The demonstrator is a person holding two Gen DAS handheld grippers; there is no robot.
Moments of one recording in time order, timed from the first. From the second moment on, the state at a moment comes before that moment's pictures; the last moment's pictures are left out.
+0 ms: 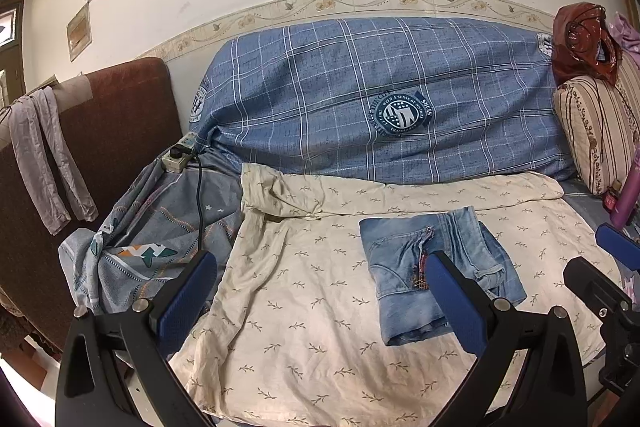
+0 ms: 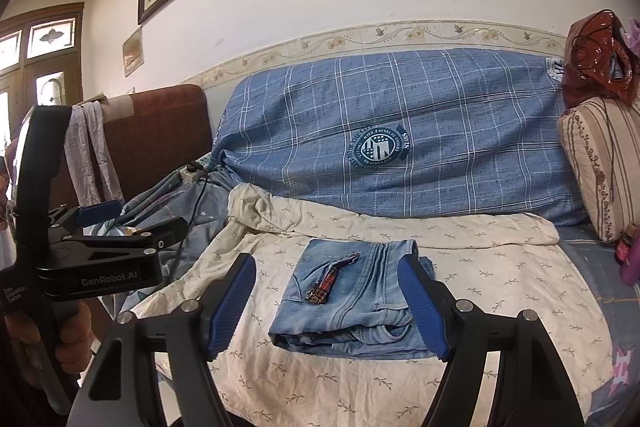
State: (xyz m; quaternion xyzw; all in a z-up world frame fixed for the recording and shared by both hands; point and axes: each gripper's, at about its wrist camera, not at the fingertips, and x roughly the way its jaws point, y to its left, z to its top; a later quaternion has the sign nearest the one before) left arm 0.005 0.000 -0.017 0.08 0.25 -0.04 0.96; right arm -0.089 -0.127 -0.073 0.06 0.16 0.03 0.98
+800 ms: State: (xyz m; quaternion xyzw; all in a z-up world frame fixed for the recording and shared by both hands) left arm -0.011 -0.008 -0.009 0.09 0.24 -0.04 0.96; right arm -0.095 -0.133 -0.078 0.07 0.17 0.03 0.98
